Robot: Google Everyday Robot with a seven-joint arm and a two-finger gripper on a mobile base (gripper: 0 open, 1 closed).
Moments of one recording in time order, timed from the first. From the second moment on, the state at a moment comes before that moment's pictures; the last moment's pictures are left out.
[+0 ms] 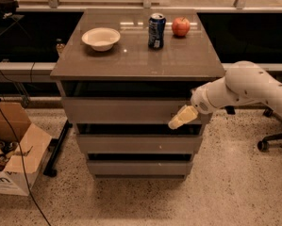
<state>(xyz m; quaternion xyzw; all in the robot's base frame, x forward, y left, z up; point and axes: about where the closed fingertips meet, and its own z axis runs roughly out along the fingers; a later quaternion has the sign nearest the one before) 0.642 -0.168 0.705 -0.45 0.83 0.13 0.32</state>
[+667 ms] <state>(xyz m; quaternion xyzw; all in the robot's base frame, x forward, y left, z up) 0.665 -0.148 0.667 -0.46 0.82 0.17 0.29</state>
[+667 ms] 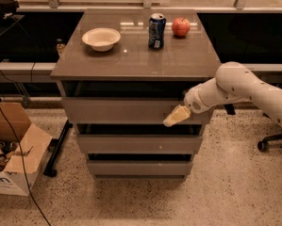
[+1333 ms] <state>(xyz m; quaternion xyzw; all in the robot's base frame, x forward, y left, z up) 0.656 -0.150 0.668 -0.47 0.82 0.18 0.28</state>
